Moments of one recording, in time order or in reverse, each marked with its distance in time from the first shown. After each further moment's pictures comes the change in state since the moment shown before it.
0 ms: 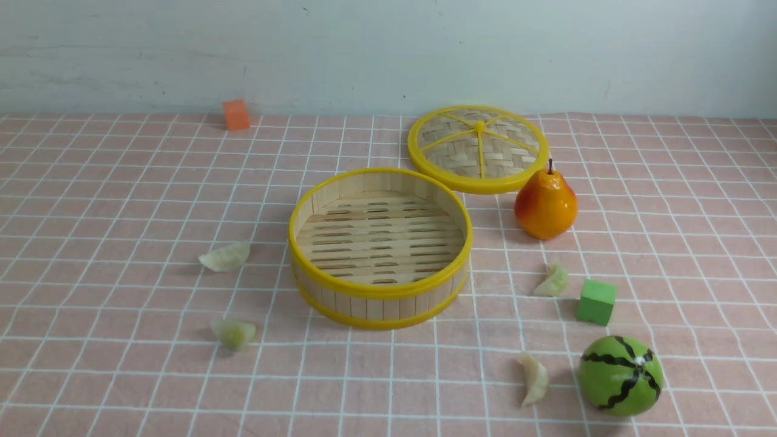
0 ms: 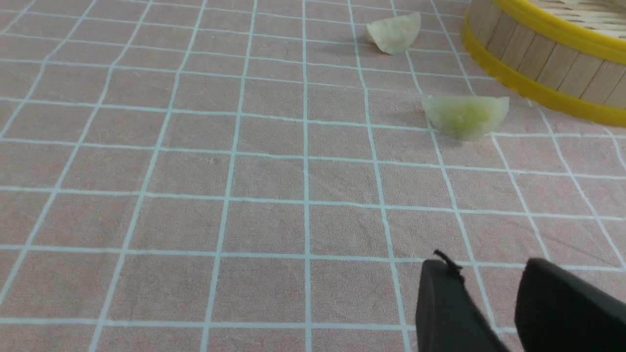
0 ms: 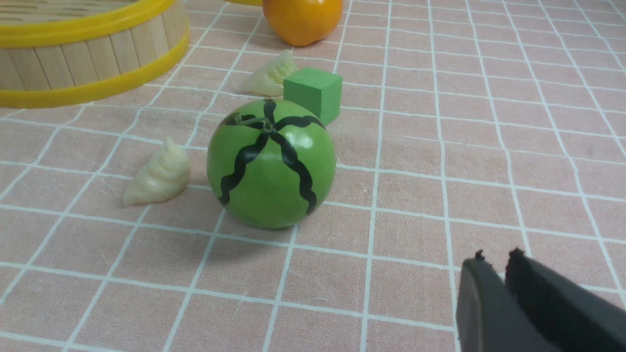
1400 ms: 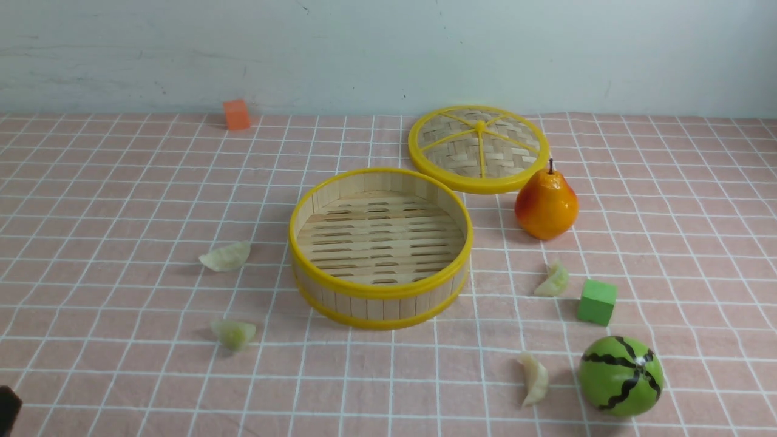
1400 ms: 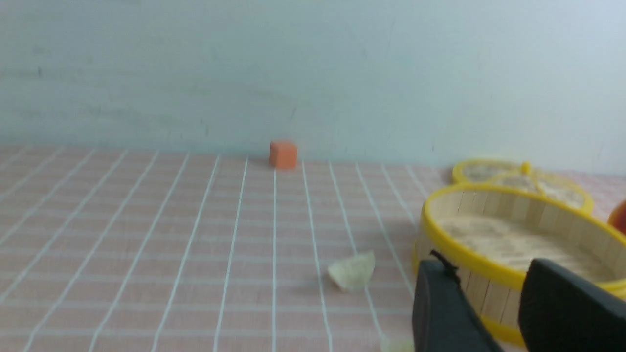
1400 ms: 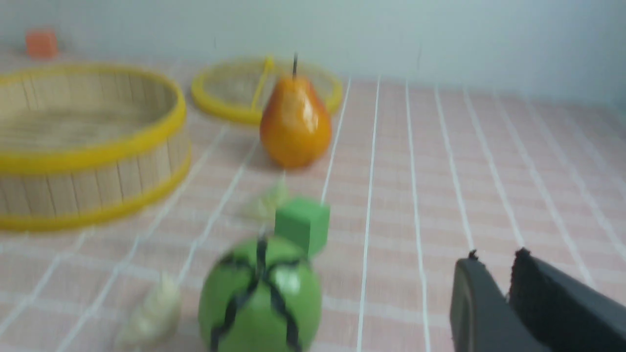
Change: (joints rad) right arm 0.000 0.000 0.011 -0.027 -0.359 0.001; left arm 0.000 0.000 0.000 0.031 -0.469 0.000
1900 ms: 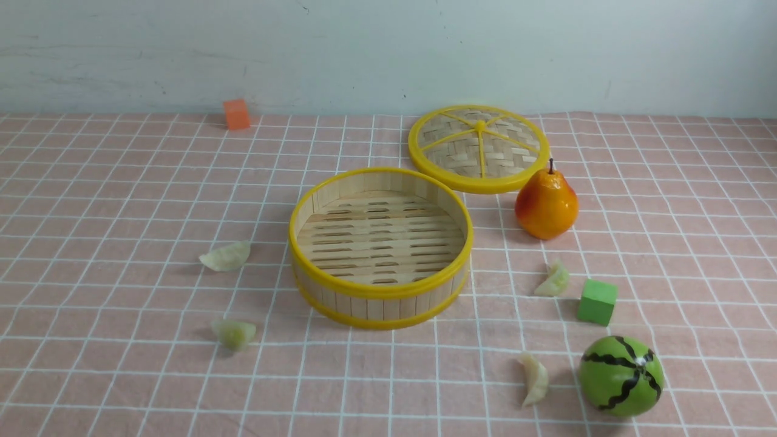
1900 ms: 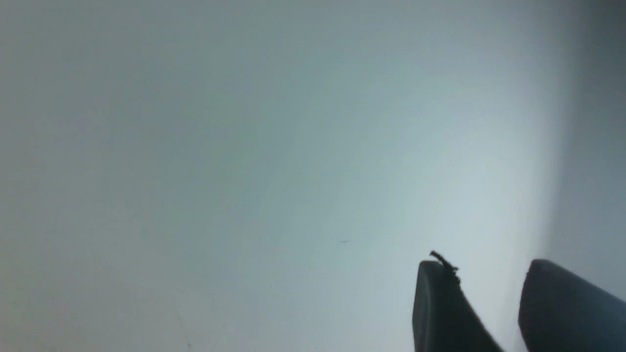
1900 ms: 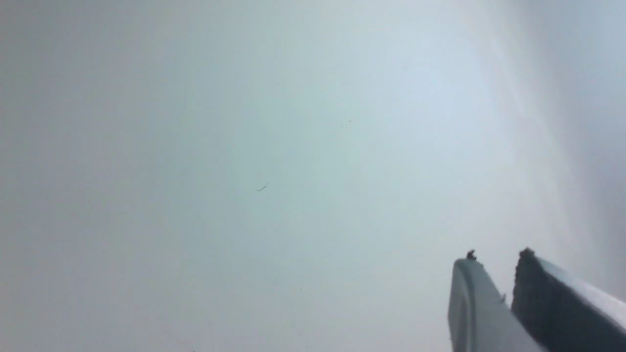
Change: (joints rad) right arm 0.000 0.000 -0.014 0.067 -0.522 0.246; left arm 0.000 0.001 -0.031 -0.006 -0.534 -0.411
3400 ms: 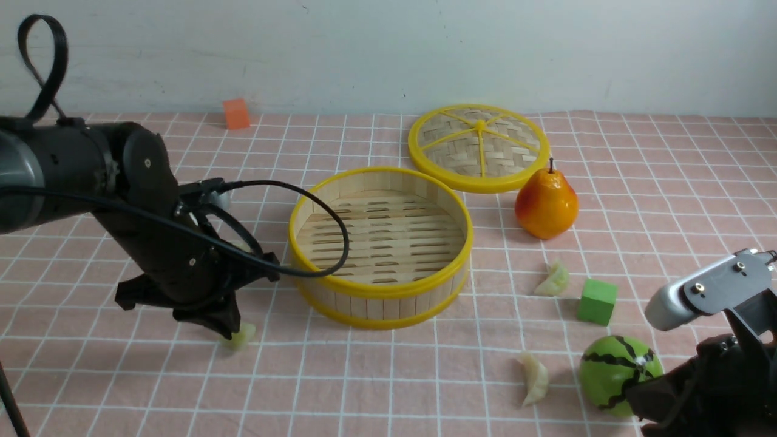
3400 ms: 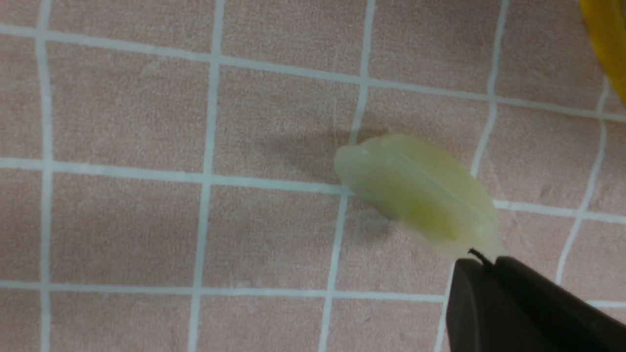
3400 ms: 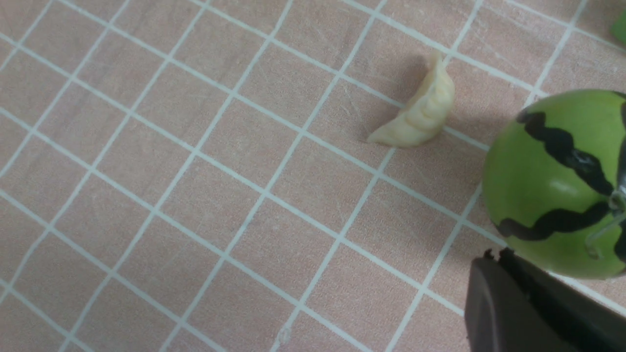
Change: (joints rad) right arm 0.203 1.117 -0.576 0.423 0.991 -0.722; left arm -0.091 1.797 -1.196 -0.239 1.389 0.344
